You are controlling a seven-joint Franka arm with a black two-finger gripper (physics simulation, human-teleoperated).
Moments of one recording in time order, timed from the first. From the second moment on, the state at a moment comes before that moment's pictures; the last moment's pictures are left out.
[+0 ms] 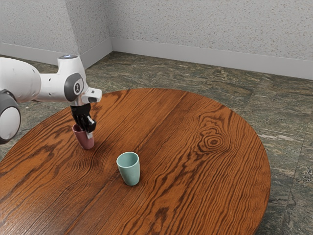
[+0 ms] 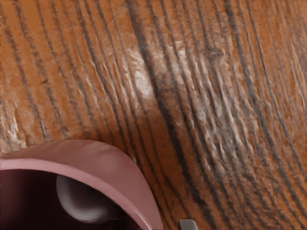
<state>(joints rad) 0.00 0.50 0.30 -1.70 -0.15 2.11 0.59</state>
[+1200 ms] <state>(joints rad) -0.03 0.28 0.29 -1.78 -0.15 2.01 0.58</state>
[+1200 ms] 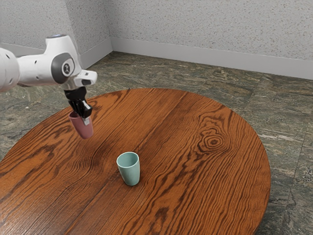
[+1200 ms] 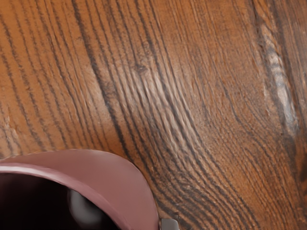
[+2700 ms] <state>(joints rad) -0.36 -0.09 0.29 -2.04 0.01 2.00 0.15</state>
